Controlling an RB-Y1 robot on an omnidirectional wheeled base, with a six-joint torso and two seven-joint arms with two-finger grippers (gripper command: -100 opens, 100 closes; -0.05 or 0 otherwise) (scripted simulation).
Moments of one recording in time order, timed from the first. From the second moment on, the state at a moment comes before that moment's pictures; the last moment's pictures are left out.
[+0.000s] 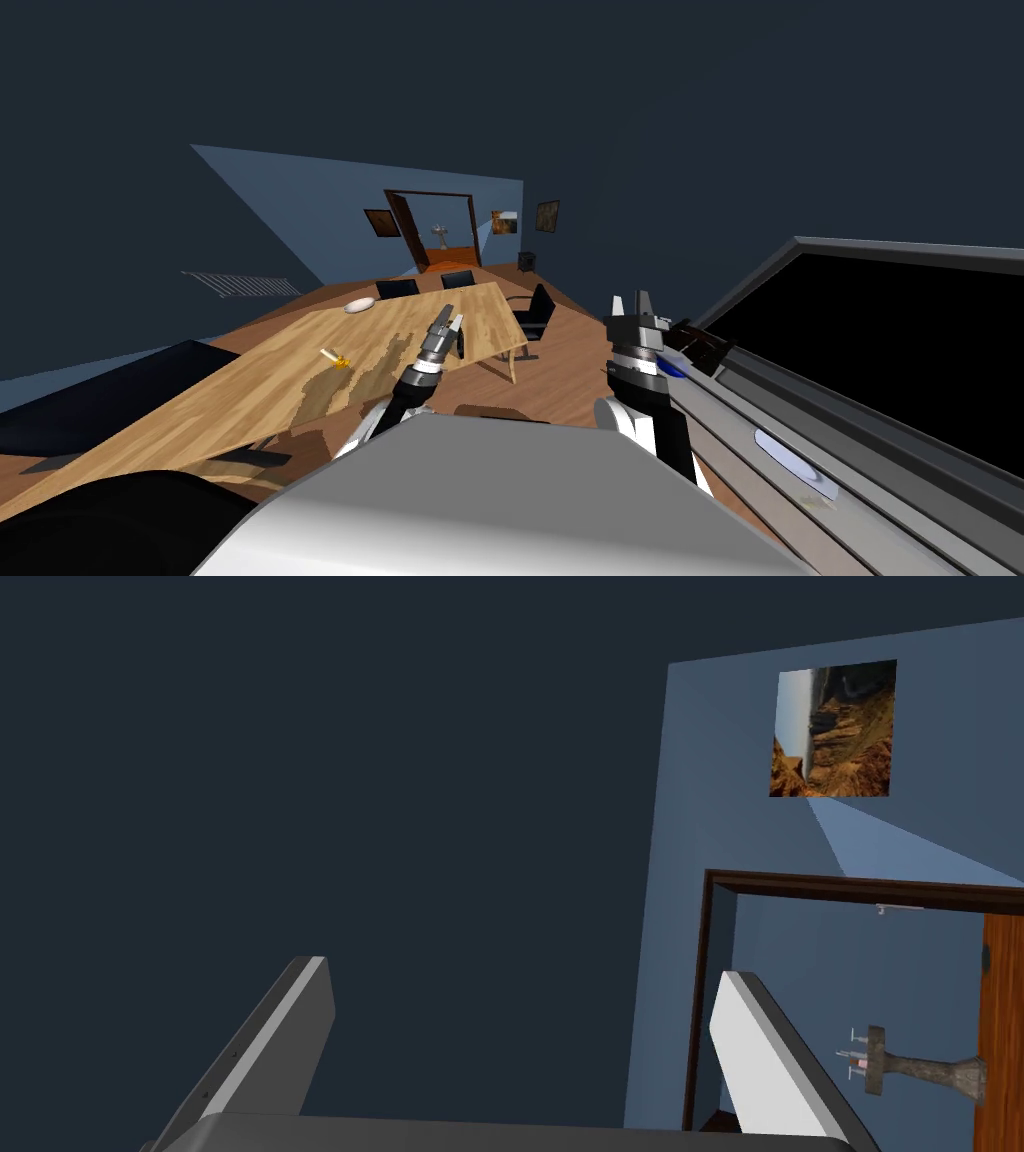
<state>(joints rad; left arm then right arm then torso) 0.56 0.24 -0.13 -2.24 -0.15 -0.42 0.13 0.51 0.04 0.05 -2.39 -0.12 -0.39 -0.07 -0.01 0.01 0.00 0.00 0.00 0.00</state>
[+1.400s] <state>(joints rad) 0.70 0.59 -0.23 -1.98 -0.23 -0.38 0.34 0.51 0.04 0.05 -2.39 -0.12 -0.39 -0.07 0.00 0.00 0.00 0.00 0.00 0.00</state>
